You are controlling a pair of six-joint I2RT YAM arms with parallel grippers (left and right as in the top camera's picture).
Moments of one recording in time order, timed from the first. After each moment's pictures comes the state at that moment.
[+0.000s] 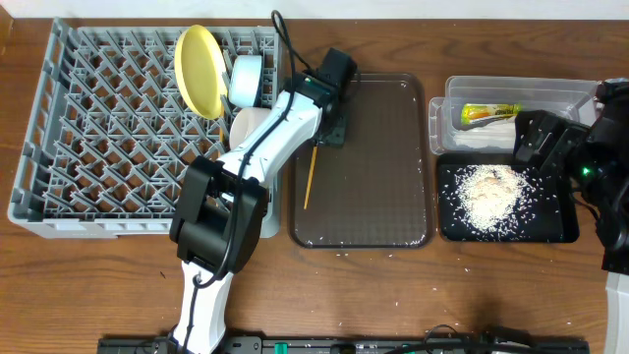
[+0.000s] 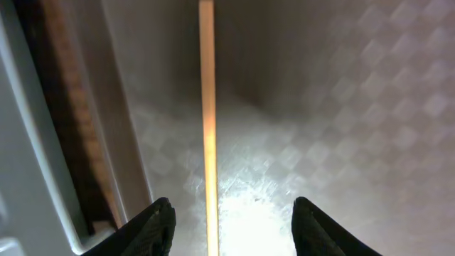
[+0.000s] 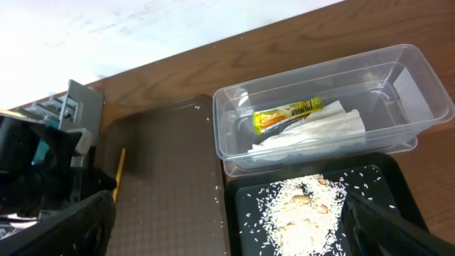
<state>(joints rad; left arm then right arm) -0.49 2.16 1.74 -0.91 -0.06 -0.33 -0.20 1.08 1.37 -0.94 -0.23 0.22</state>
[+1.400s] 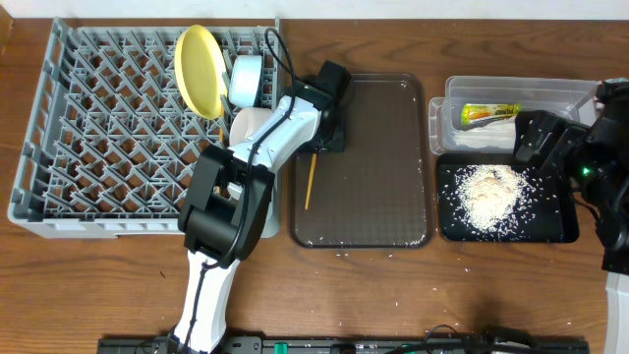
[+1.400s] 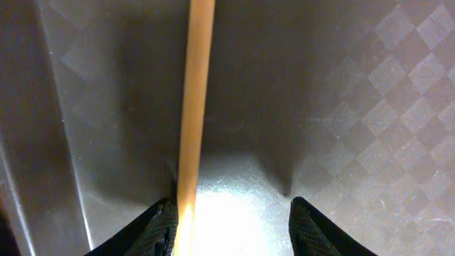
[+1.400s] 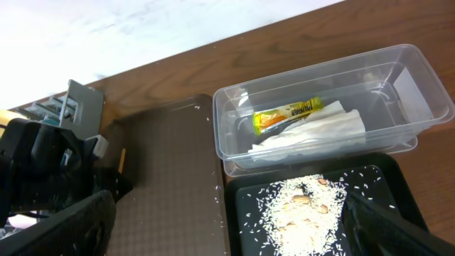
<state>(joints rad) -0.47 2.24 1.71 -0.81 0.04 -0.47 -0.20 1.08 1.37 -0.94 -0.23 0.22</state>
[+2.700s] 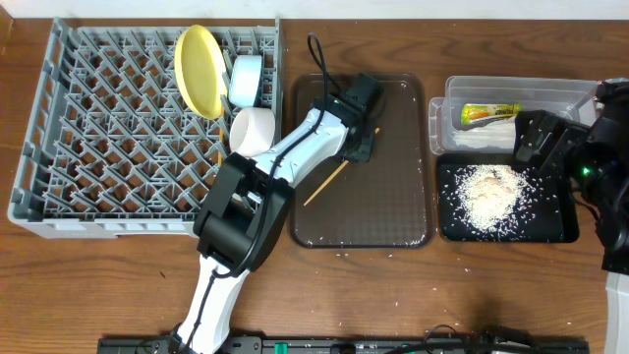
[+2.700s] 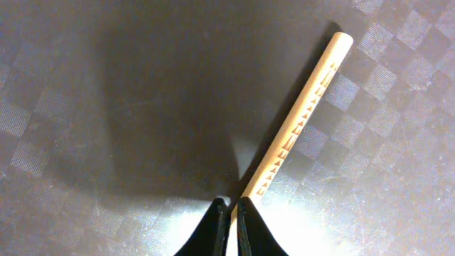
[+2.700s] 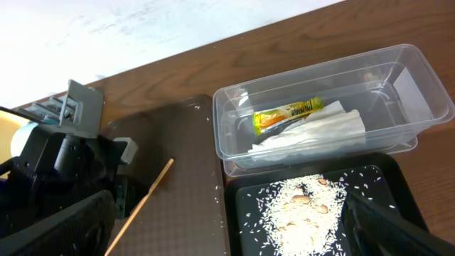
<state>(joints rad) -0.59 2.24 1.71 -0.75 0.04 -0.34 -0.20 1.08 1.37 -0.94 -0.23 0.22</state>
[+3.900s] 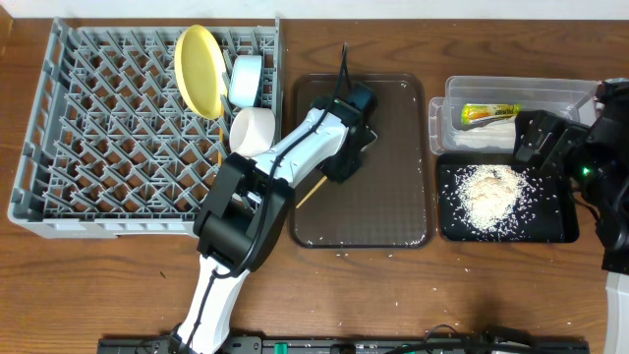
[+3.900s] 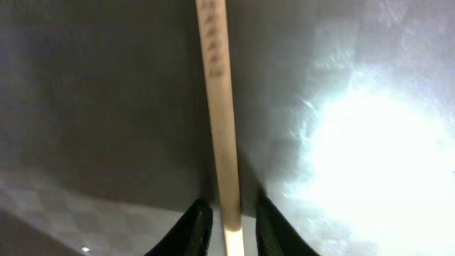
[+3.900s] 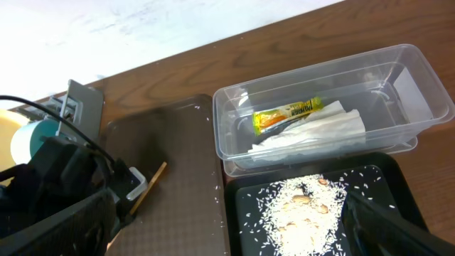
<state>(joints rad) -0.59 2.24 1.71 -0.99 -0.03 0.22 -0.20 1.08 1.37 -0.94 -0.23 0.22</state>
